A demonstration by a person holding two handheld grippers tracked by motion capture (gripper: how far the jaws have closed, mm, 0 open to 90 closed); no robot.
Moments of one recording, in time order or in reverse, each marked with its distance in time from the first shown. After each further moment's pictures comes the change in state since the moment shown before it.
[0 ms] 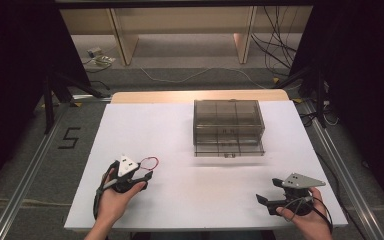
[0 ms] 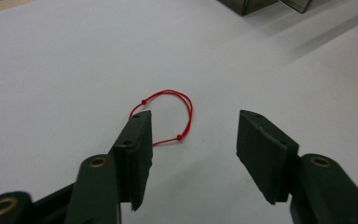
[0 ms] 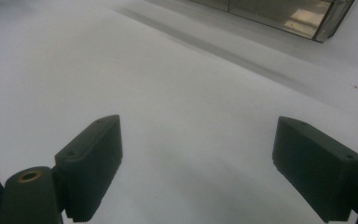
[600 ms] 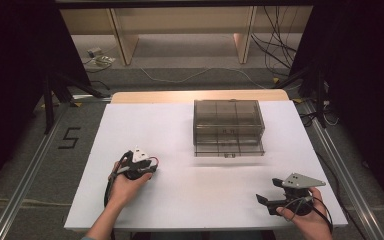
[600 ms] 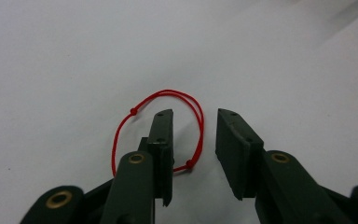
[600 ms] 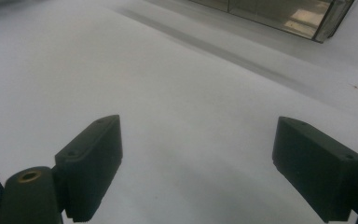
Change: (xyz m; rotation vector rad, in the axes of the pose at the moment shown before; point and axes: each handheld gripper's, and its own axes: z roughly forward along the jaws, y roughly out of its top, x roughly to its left) left arm 0.011 0.008 0.047 0.123 -0.064 0.044; right arm 0.000 0.000 0.000 0.003 0.002 0.000
